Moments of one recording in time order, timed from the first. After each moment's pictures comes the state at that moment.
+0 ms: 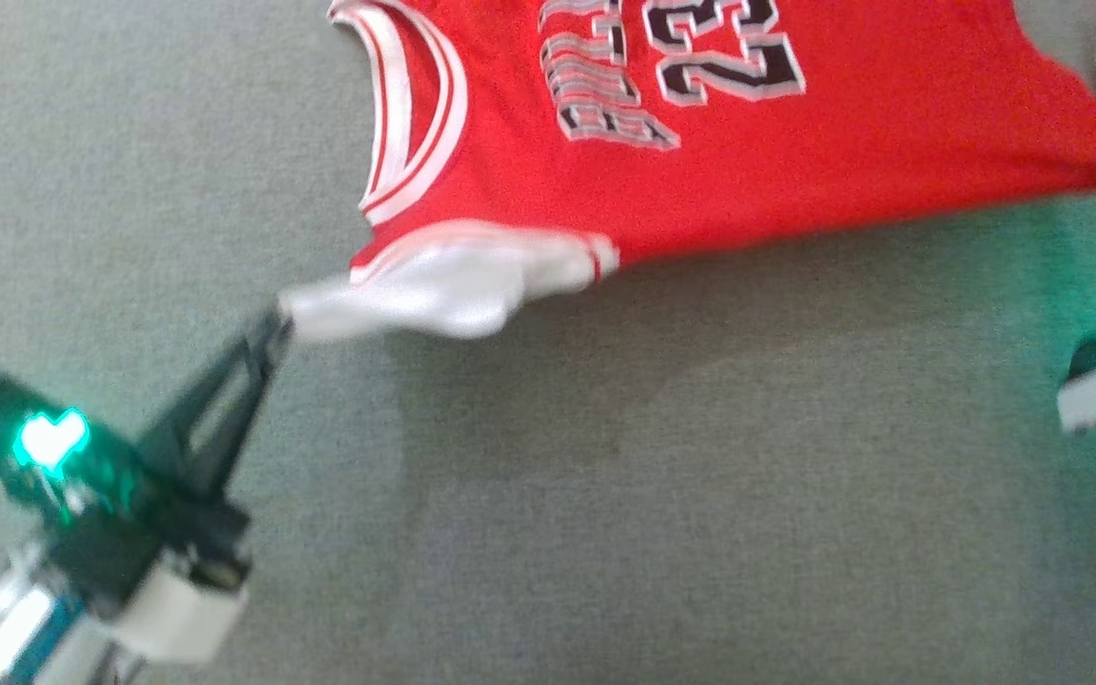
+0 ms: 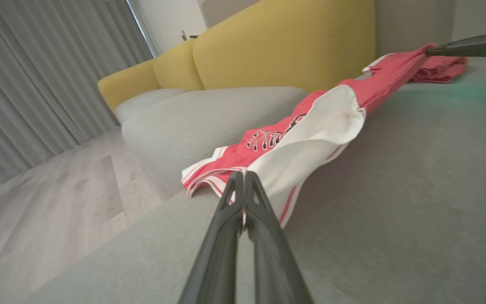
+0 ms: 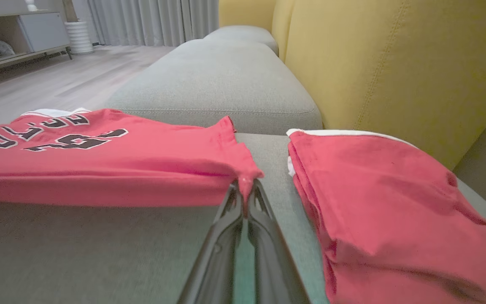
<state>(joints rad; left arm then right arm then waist) -0.25 0.68 -0.48 -0.15 -0.22 0.02 -0.26 -0.37 -0.41 0.05 0.41 0.33 0.13 -0.25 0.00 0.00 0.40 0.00</state>
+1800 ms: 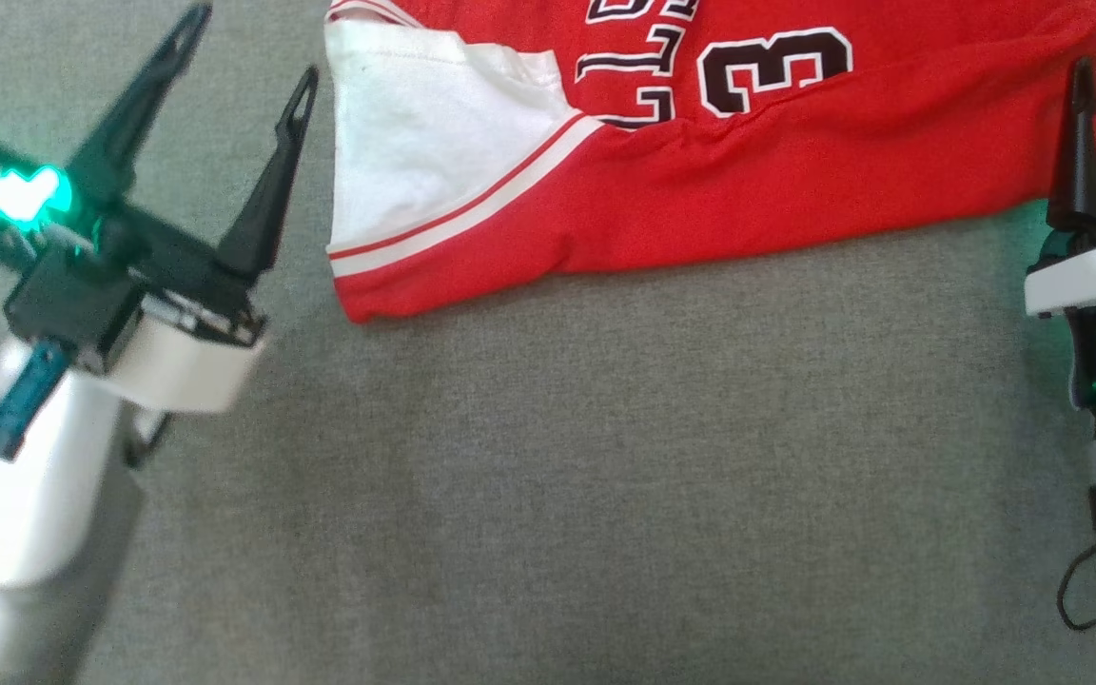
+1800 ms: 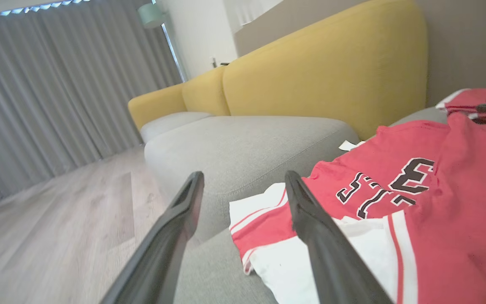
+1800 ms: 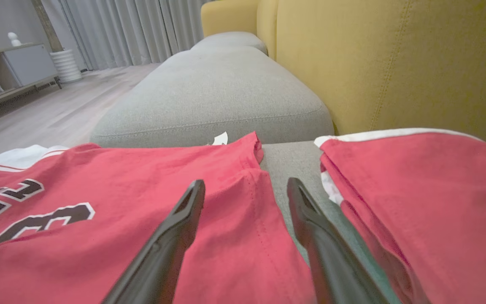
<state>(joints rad) -0.60 0.44 -0.38 0.09 -0.14 -0.12 -0.26 -0.52 -0.25 -0.05 0.42 0.27 0.13 -0.20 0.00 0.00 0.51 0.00</state>
